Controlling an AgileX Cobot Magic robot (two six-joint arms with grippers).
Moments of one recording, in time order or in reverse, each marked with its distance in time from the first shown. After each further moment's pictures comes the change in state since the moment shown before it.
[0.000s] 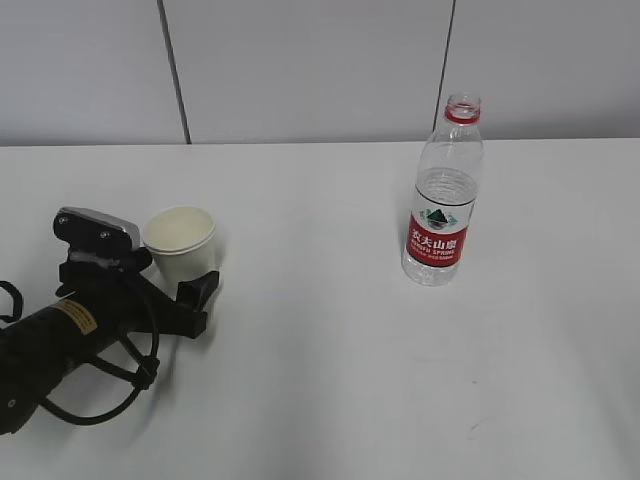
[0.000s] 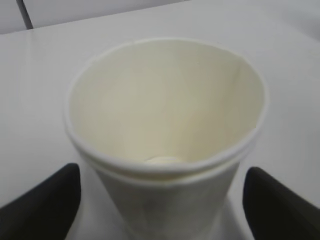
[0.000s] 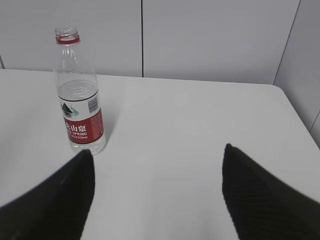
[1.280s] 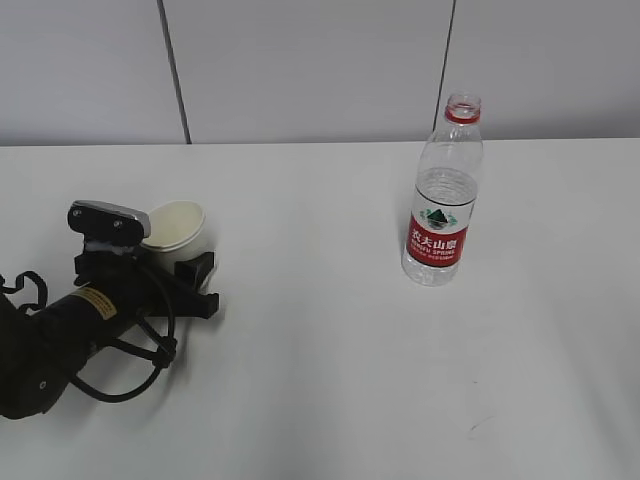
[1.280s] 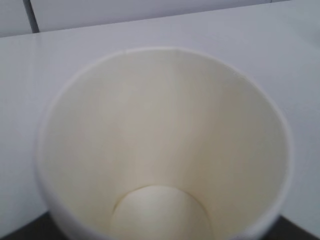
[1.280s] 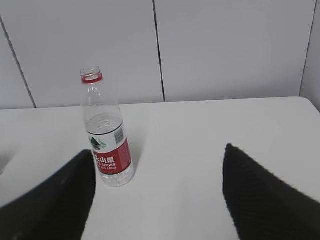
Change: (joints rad) left arm 0.000 0.067 -0.097 -0.025 -0.002 -0.036; right arm 0.000 0.019 0.002 0.140 -0.102 0.000
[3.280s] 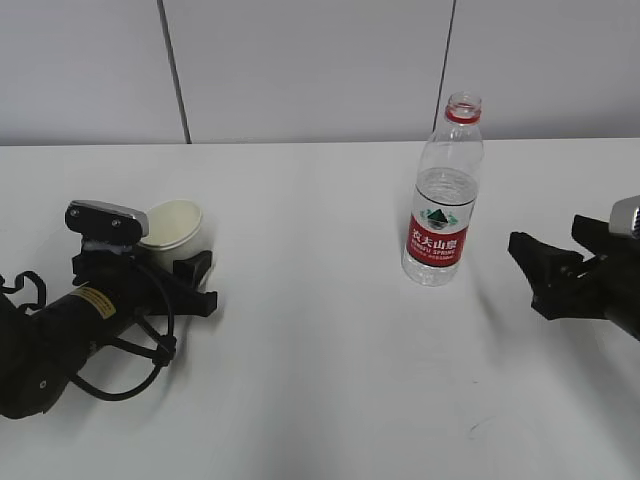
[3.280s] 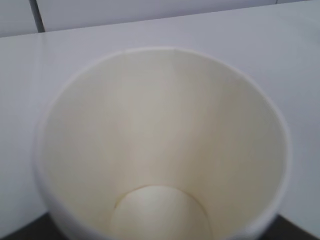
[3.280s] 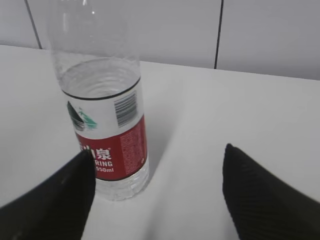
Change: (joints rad) left arm 0.000 0.000 0.000 -0.014 -0.002 0.000; right arm 0.000 1.593 -0.008 -0.329 -1.512 0.066
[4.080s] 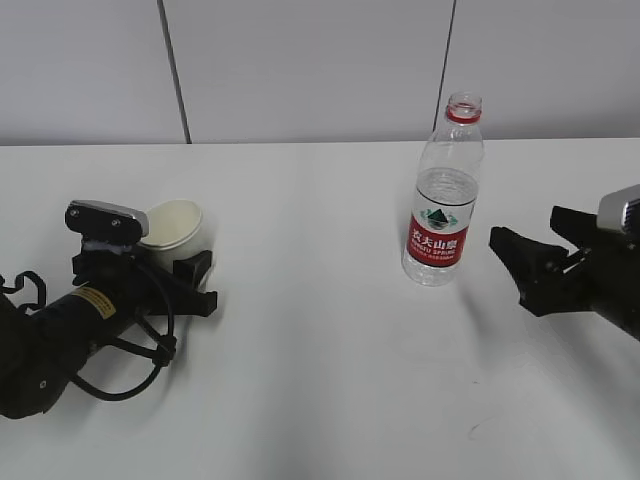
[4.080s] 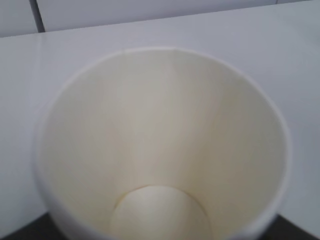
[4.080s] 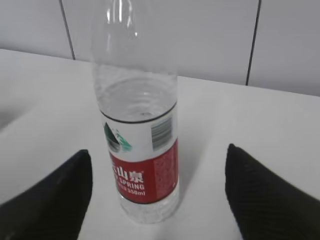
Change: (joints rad) left arm 0.000 0.000 0.000 0.000 -0.001 0.000; right arm 0.000 0.004 -0.038 -0.100 -0.005 0.038
